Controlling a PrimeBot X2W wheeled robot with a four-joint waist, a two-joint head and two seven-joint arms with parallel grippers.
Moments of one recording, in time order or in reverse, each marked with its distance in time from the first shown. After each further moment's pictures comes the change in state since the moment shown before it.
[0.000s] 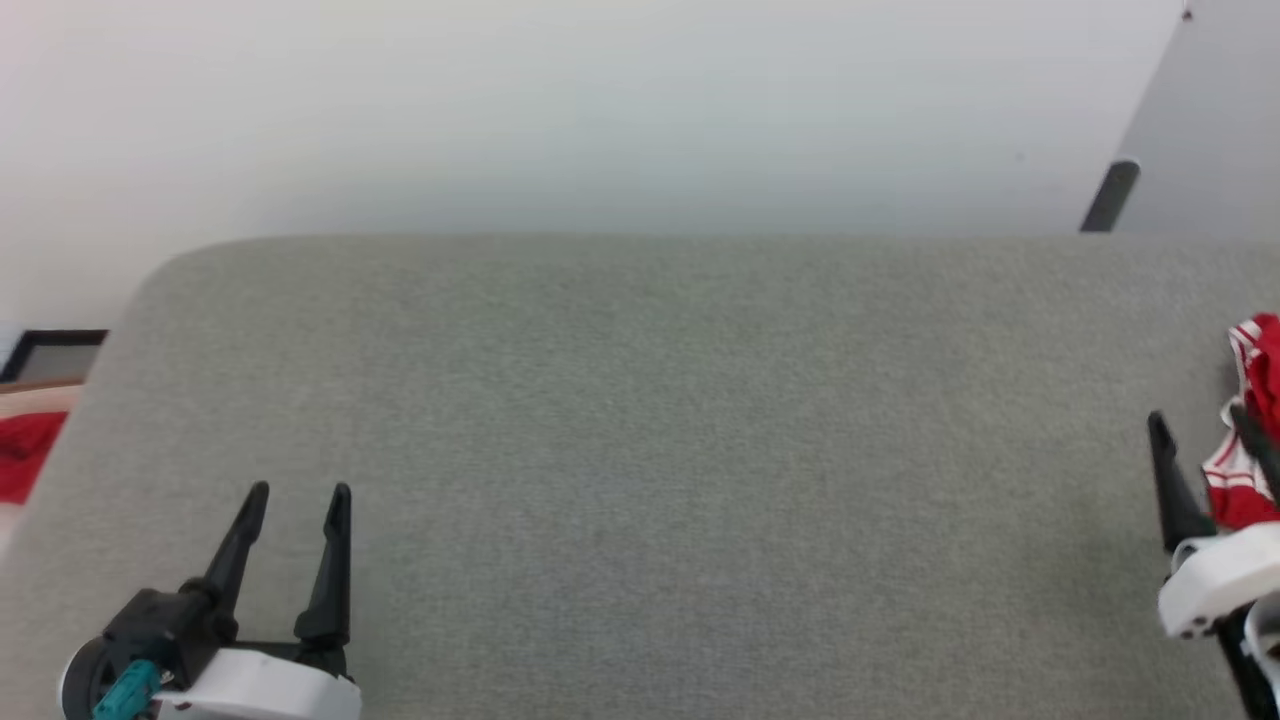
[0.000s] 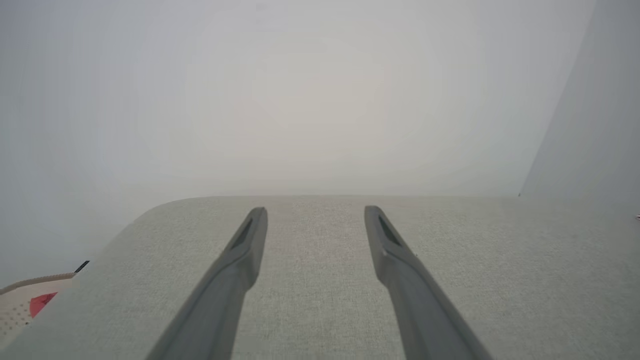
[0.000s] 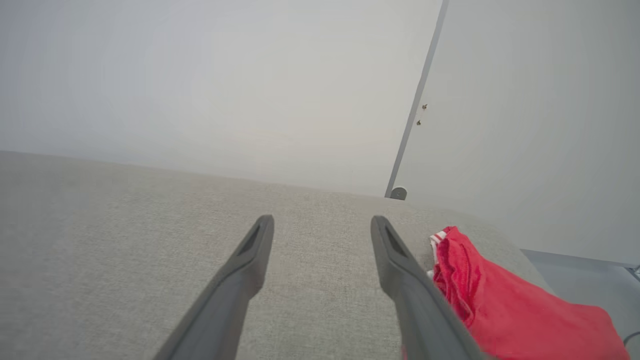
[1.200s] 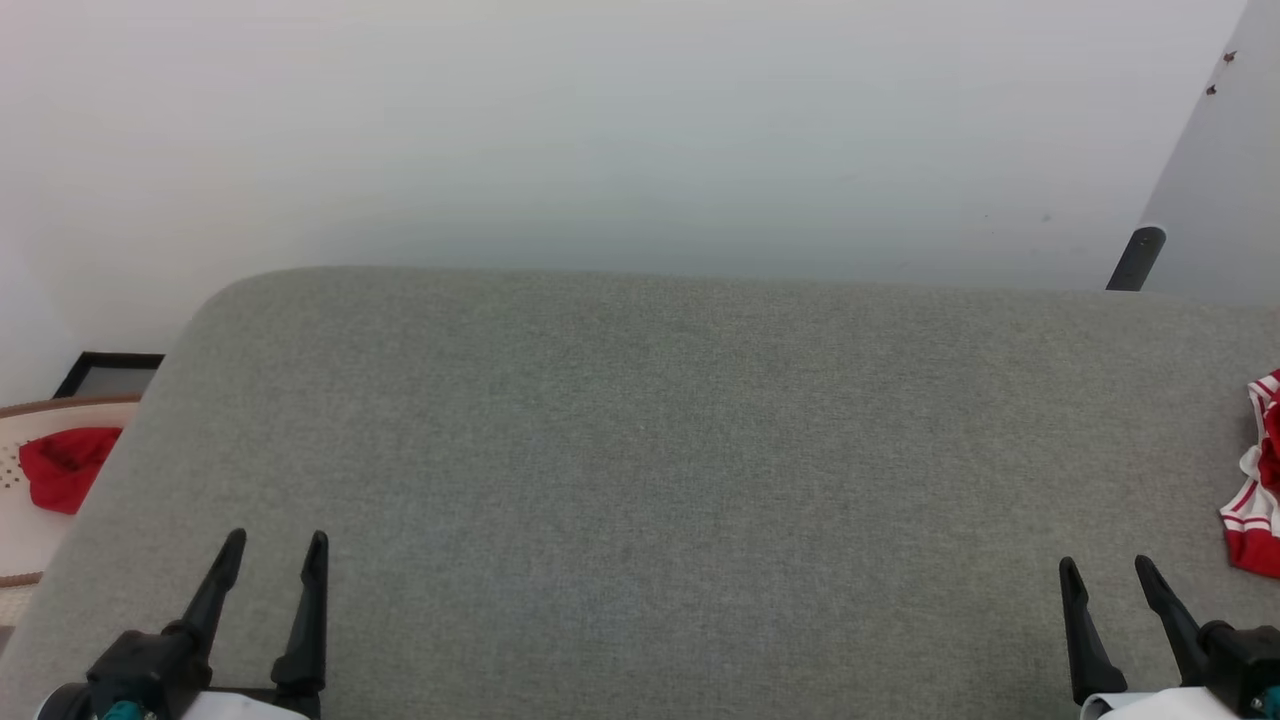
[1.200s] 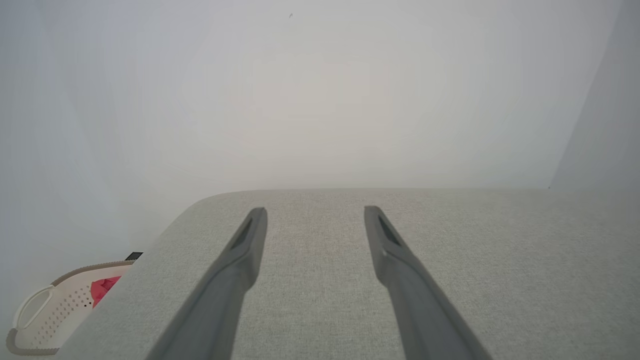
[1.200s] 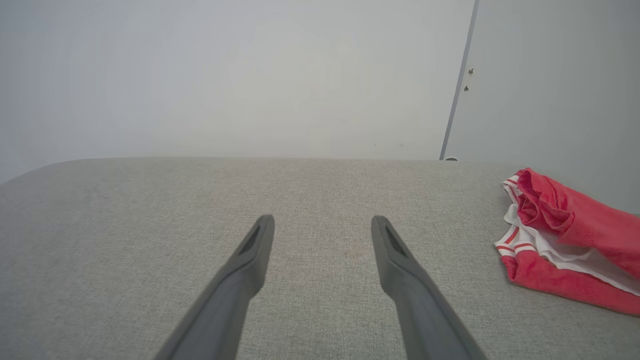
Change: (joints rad) left arm 0.076 0.025 0.032 0.002 0.024 -0.001 0.000; right arm 0.319 0.225 -0.085 -0.227 -0.067 0.000 -0.009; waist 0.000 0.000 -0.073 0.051
